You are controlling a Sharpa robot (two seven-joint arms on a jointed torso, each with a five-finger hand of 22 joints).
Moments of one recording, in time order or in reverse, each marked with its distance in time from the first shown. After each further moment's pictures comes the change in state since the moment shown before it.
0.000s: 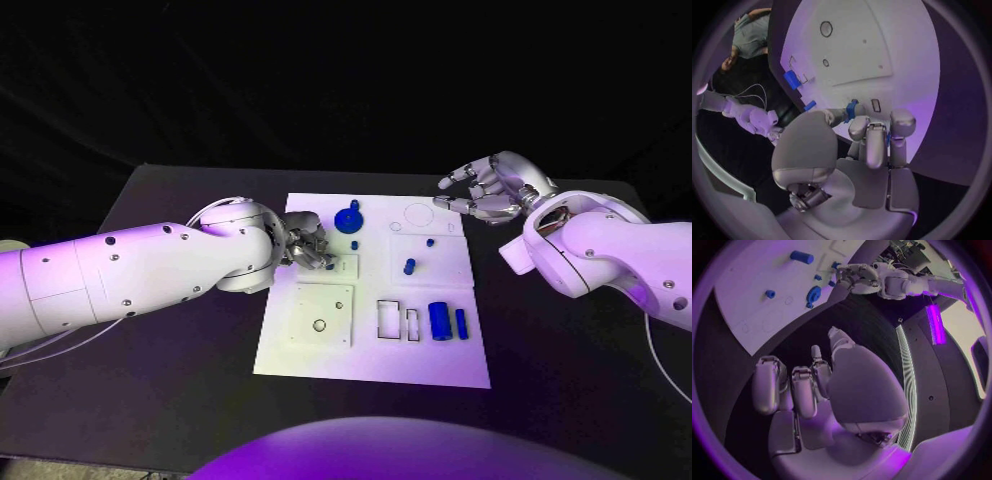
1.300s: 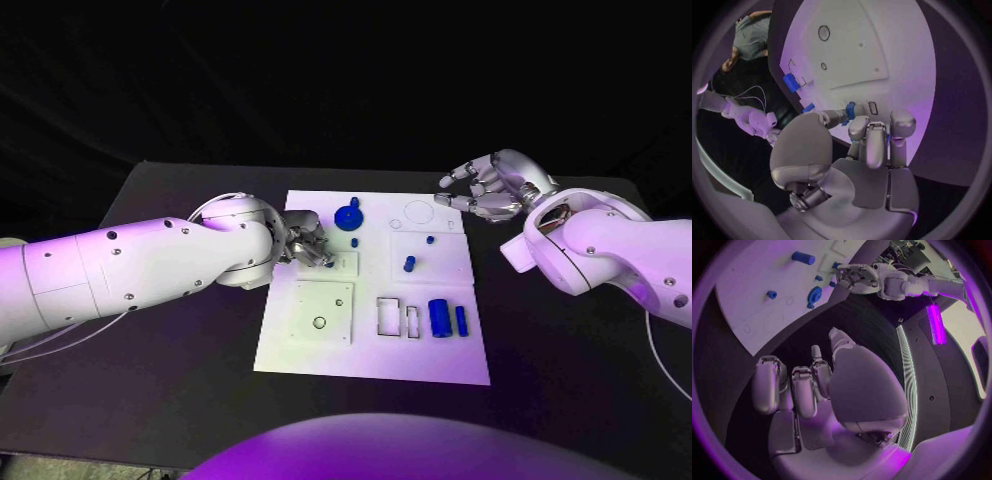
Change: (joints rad) left arm 0.001 0.008 0.002 -0.019 0.007 0.043 -0.002; left_hand -0.132 -0.014 0.117 -0.065 -0.009 0.014 -0.005 -0.001 0.017 0.004 -0.004 0.001 0.000 0.001 -0.001 0.000 0.000 0.000 0.003 0.004 0.004 0.009; right arm -0.002 -0.001 0.000 -0.003 -0.001 0.005 -0.003; right_hand -0.016 0.006 0.003 0.003 0.000 0.000 0.000 0.008 0.001 0.000 0.000 0.000 0.000 0.000 0.000 0.000 0.001 0.000 0.000 0.000 -0.004 0.000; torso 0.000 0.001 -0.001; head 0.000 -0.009
